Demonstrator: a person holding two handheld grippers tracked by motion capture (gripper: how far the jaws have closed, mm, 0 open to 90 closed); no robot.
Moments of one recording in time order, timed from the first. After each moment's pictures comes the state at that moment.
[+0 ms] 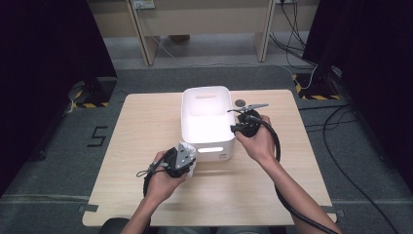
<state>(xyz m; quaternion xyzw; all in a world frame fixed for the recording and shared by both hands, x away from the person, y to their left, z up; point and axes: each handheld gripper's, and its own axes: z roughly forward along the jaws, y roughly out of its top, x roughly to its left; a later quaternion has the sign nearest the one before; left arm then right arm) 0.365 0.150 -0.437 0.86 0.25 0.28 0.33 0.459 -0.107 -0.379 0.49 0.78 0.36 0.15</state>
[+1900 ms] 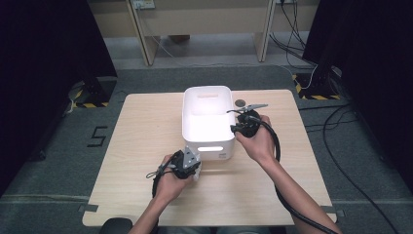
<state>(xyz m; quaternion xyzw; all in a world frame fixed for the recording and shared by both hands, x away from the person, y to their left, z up) 0.376 0.136 -0.469 0.86 0.28 0.25 0.34 0.458 -0.106 -0.380 0.49 0.78 0.35 0.16</state>
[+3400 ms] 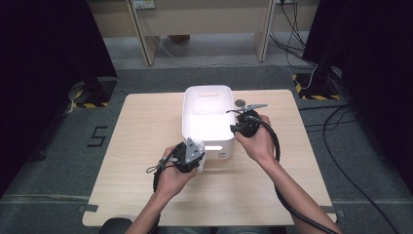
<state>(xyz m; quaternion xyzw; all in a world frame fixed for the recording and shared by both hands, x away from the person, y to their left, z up) 0.372 0.123 -0.423 0.85 0.27 0.28 0.36 0.458 -0.105 -0.380 0.49 0.78 0.35 0.16</state>
